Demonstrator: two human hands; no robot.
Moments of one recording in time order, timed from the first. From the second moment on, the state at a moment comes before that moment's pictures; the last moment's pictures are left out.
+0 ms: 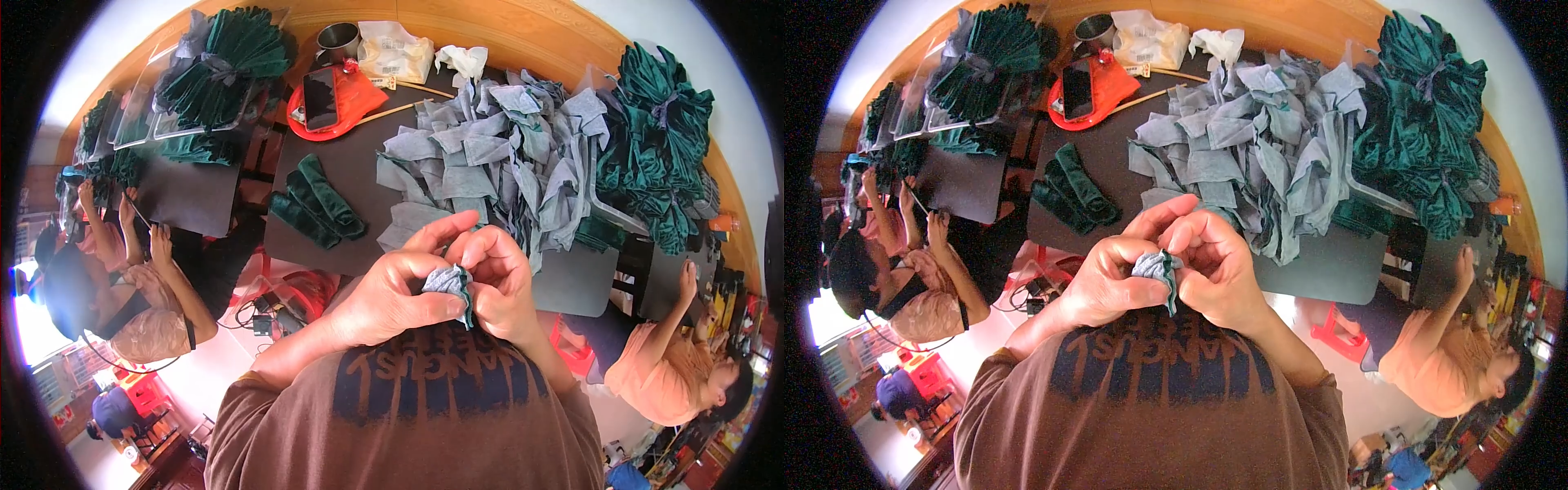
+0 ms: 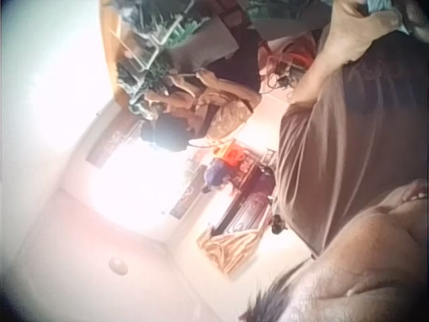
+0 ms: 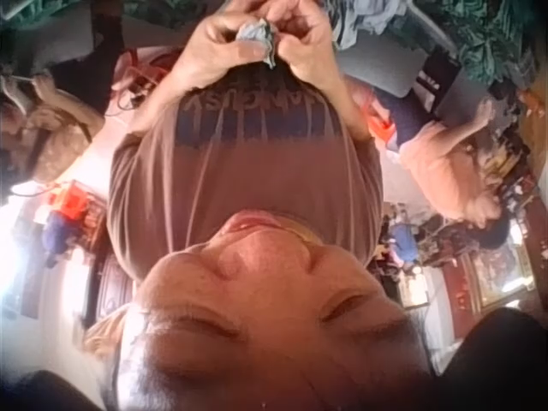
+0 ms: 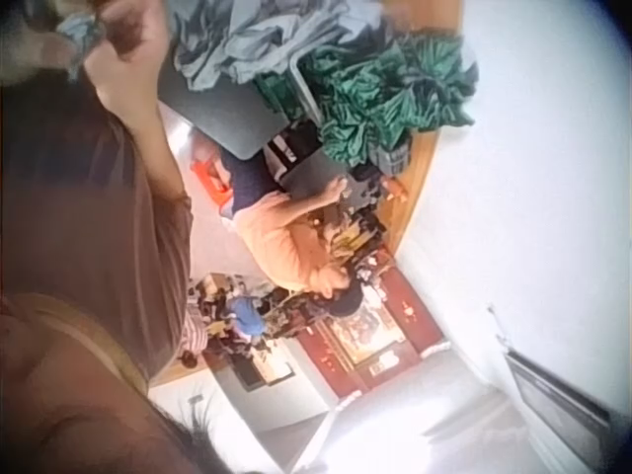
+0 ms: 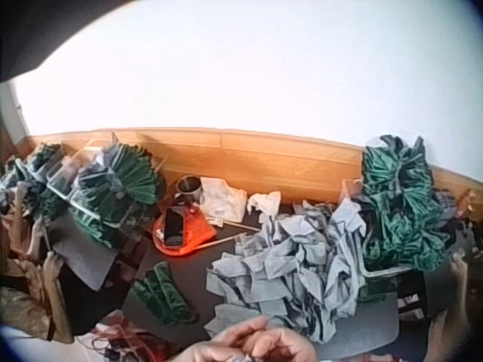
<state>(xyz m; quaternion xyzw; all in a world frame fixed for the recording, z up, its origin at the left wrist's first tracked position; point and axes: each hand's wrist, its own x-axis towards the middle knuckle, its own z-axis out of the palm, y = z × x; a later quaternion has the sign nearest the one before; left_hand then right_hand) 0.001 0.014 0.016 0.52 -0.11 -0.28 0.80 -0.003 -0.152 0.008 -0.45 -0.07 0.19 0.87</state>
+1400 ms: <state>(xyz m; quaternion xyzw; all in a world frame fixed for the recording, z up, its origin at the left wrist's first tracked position) -0.015 0.021 0.002 0.68 -0.11 -0.17 0.70 -0.010 -0.147 0.000 -0.61 -0.10 0.17 0.77</state>
